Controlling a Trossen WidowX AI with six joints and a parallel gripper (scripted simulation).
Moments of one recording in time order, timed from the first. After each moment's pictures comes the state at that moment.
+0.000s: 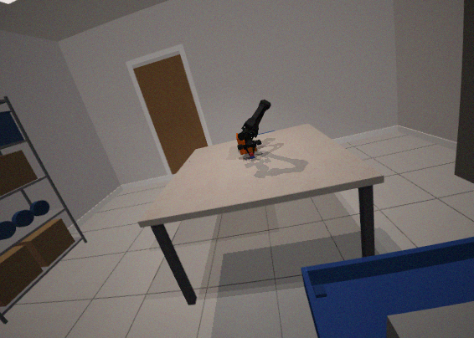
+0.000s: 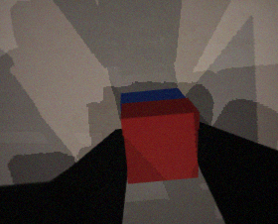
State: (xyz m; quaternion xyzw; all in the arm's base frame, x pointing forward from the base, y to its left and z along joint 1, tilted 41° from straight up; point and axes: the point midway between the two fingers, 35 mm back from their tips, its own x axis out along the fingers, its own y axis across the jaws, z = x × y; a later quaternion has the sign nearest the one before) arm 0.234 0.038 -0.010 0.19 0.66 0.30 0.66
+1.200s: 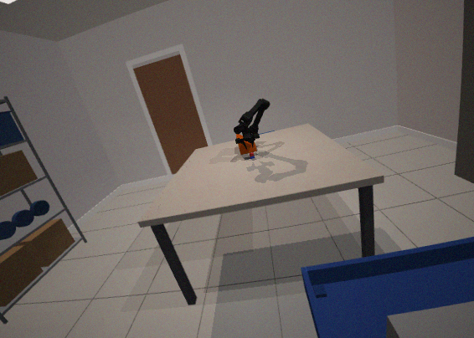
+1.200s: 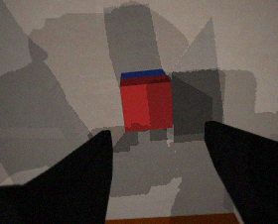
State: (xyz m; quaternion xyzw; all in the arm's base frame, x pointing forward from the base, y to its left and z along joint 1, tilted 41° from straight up) arm 0.239 0.001 0.030 0.19 0.67 0.30 0.66
